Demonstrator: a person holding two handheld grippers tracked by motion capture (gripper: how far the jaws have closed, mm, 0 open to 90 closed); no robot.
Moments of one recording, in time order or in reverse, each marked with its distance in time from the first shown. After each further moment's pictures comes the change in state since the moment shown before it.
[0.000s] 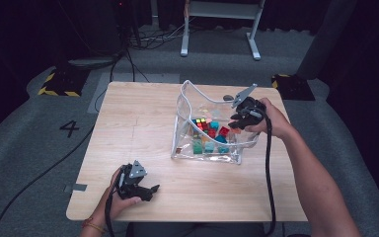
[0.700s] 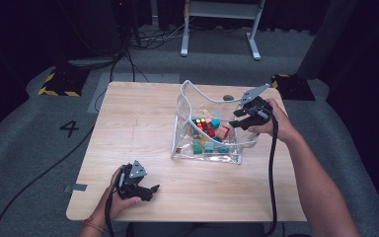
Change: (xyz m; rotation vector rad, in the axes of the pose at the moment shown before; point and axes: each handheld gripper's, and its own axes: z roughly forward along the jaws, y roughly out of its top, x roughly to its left) left arm 0.000 0.000 0.000 0.000 -0.002 -0.001; right arm 0.001 -0.012 -0.016 -0.129 -0.028 0.063
